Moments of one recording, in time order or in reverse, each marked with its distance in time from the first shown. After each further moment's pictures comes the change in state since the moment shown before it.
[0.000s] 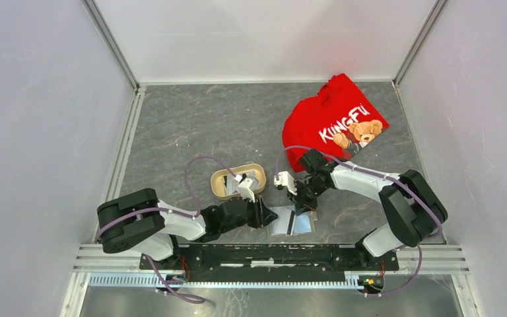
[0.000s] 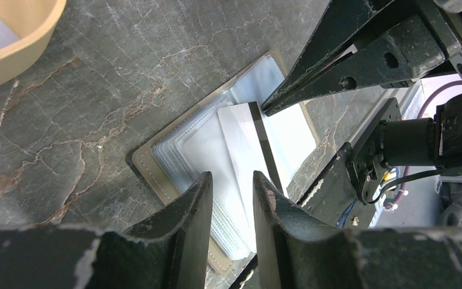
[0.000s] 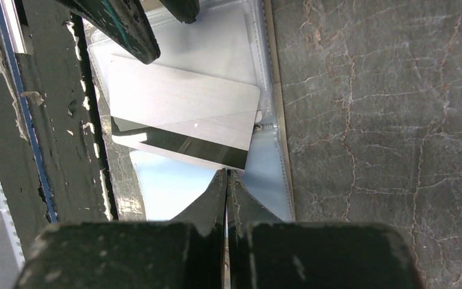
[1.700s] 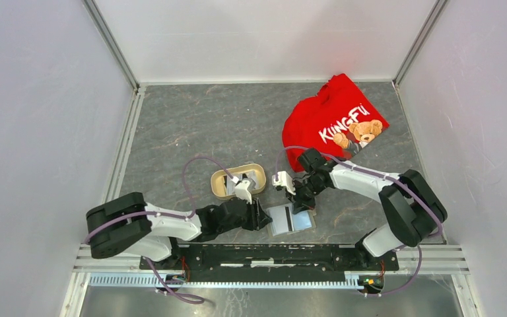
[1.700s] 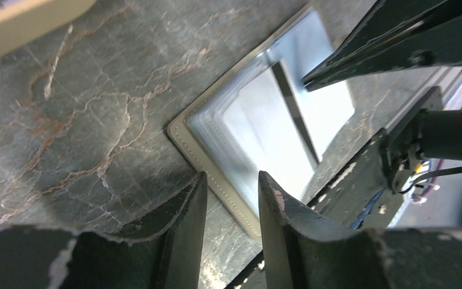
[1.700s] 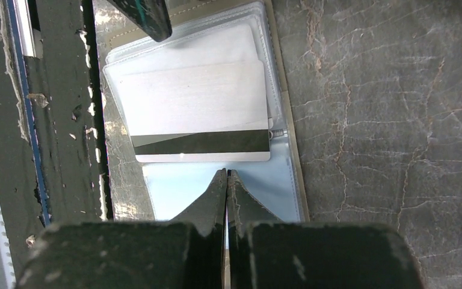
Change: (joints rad) left arm 0.000 -0.118 0.008 -0.238 -0.021 -0.024; right arm 0.013 0.000 0.018 0.008 -0.034 -0.048
